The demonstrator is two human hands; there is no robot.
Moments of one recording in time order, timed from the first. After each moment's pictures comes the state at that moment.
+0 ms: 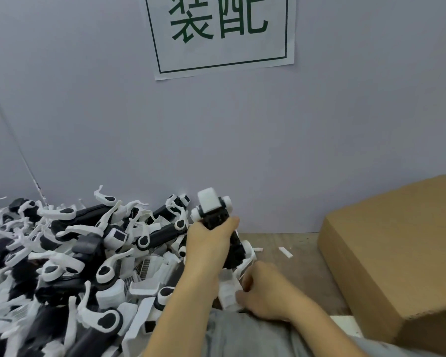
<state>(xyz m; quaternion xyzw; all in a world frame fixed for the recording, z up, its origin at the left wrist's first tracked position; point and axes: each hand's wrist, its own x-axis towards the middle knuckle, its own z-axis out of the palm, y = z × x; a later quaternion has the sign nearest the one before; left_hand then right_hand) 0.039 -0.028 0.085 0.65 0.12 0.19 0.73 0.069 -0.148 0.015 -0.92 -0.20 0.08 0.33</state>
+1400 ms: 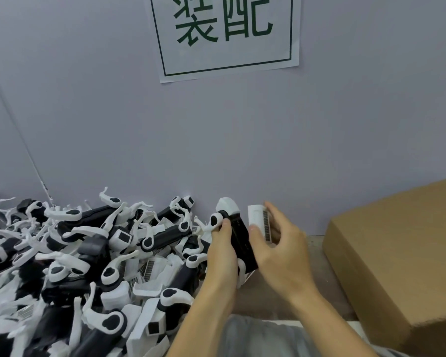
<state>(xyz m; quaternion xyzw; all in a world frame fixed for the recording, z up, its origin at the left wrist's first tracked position) 0.048 -0.046 0.062 0.53 0.10 0.10 0.83 0.060 -0.145 0.054 -0.75 -0.17 -0.25 0.58</state>
